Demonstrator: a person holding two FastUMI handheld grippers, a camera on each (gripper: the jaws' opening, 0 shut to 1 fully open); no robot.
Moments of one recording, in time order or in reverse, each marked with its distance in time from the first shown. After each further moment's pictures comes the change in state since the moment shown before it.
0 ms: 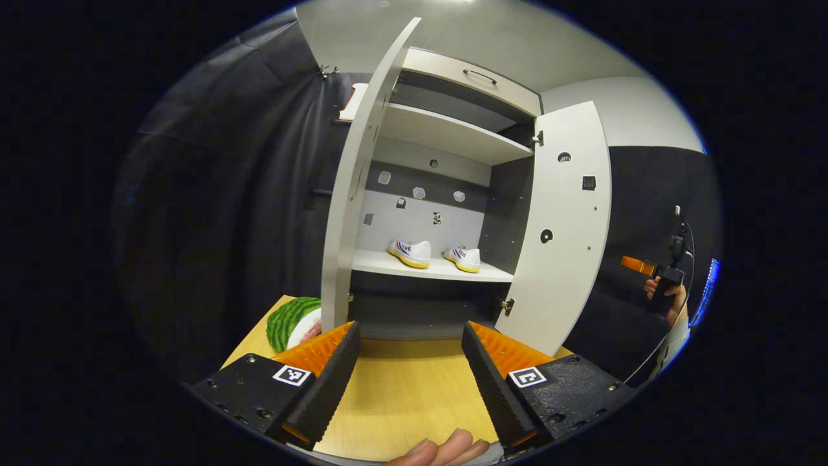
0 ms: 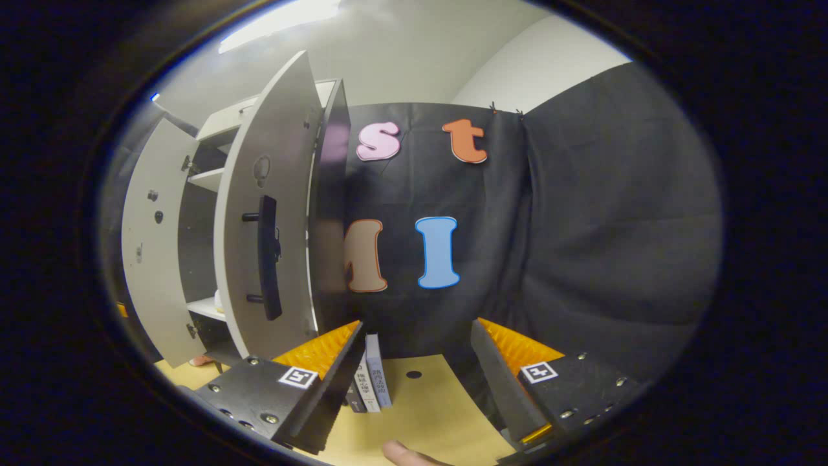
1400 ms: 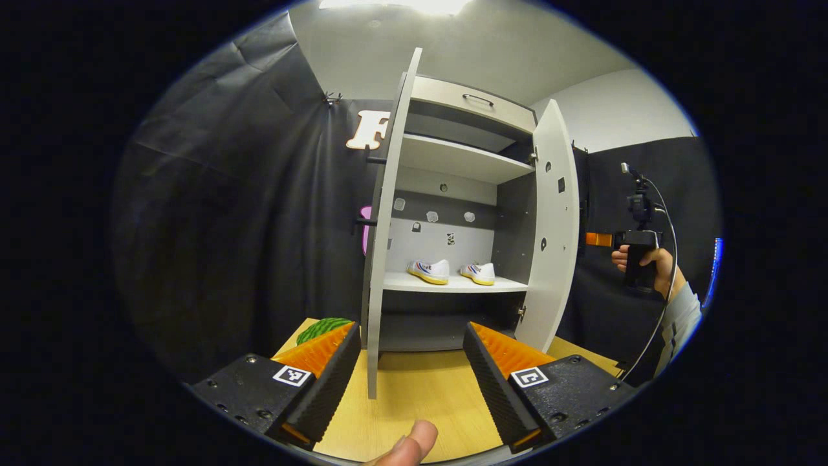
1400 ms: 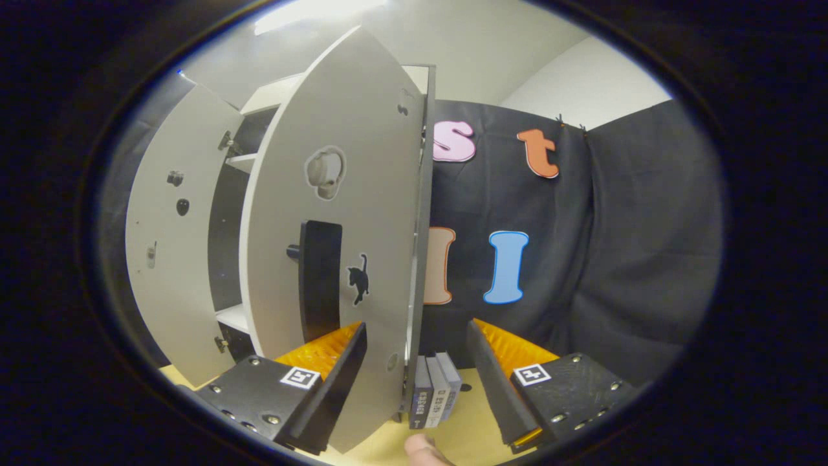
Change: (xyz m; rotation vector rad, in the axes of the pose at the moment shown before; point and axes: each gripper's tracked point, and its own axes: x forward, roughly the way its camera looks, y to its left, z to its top) left arm -0.046 0.023 0.009 0.092 -0.116 0.063; right arm 0.030 0.201 0.033 -0.076 -0.004 0.104
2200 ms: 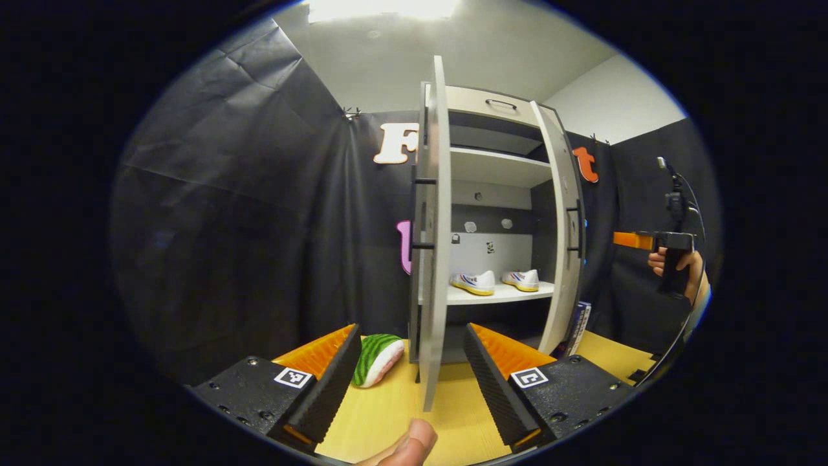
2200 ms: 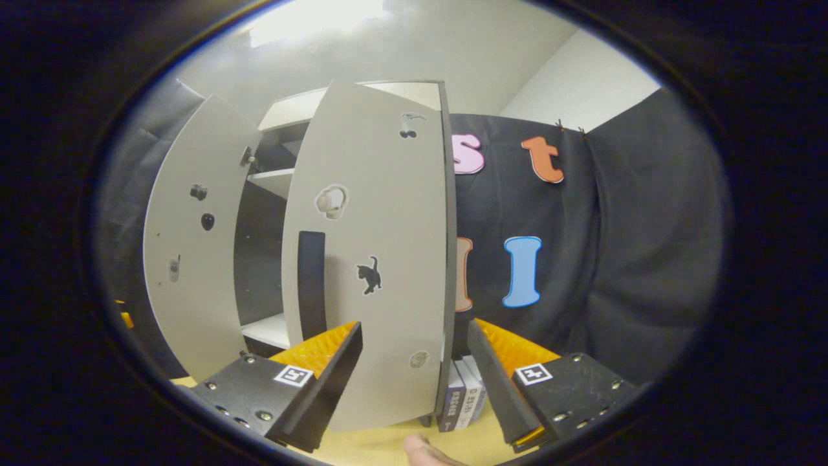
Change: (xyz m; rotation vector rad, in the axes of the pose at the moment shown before) left arm 0.006 0.072 0.032 0.076 -0.039 0.161; right arm -0.036 0.034 -0.006 0.071 -0.072 0.048
